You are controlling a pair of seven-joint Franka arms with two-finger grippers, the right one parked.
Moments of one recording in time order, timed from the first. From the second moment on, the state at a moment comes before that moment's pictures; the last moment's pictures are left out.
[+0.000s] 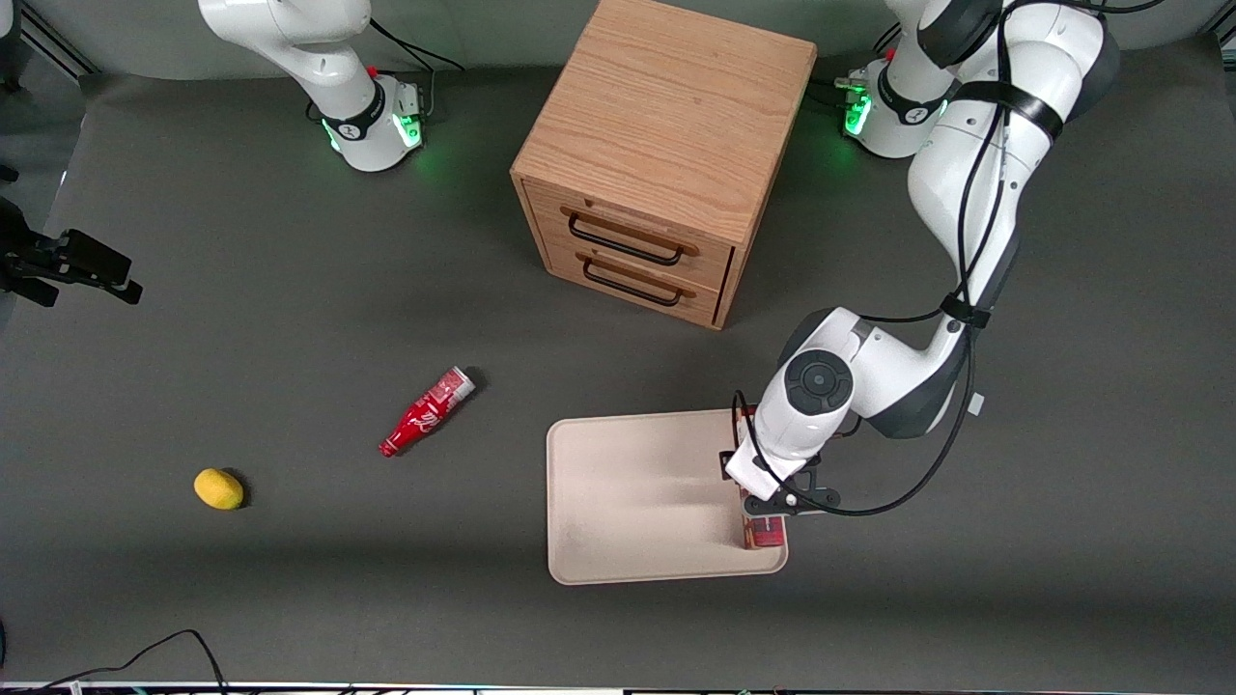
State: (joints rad) arm -0.14 0.85 -0.42 -1.36 0.44 2.27 -0.76
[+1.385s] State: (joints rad) arm 0.05 0.18 -0.14 -1.38 0.00 1.46 -0.10
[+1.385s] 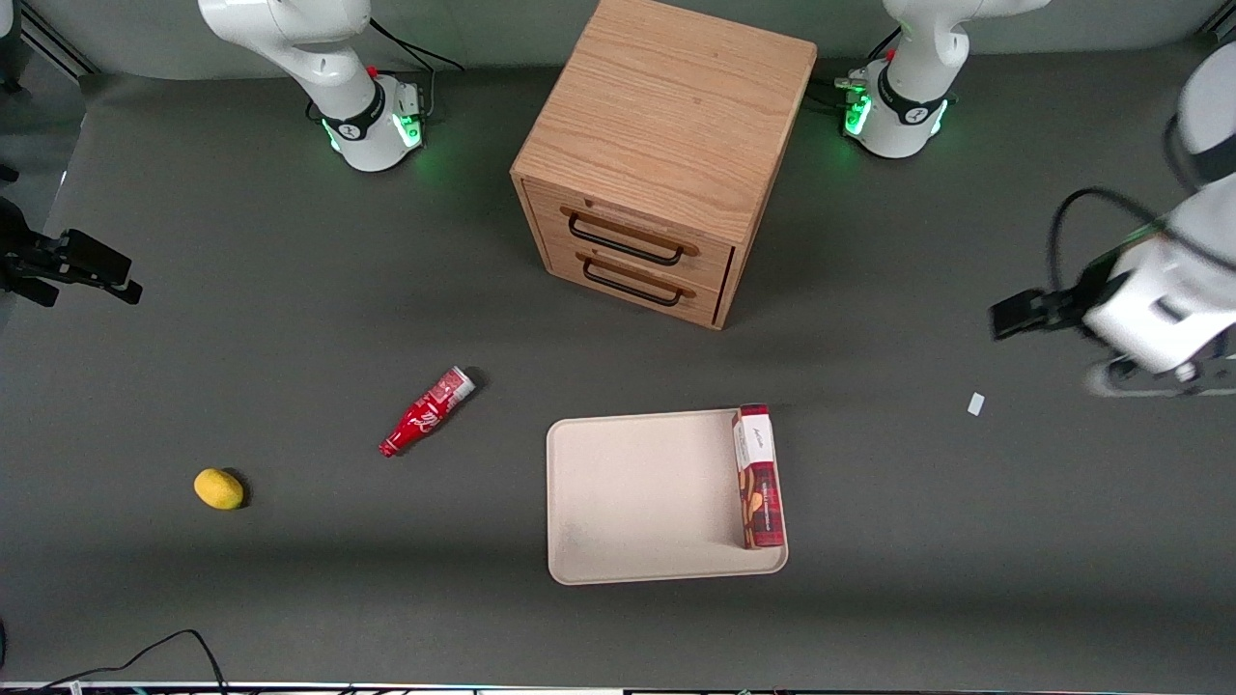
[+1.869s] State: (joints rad) arm 0.04 -0.12 -0.04 -1.68 -0.03 1.44 0.02
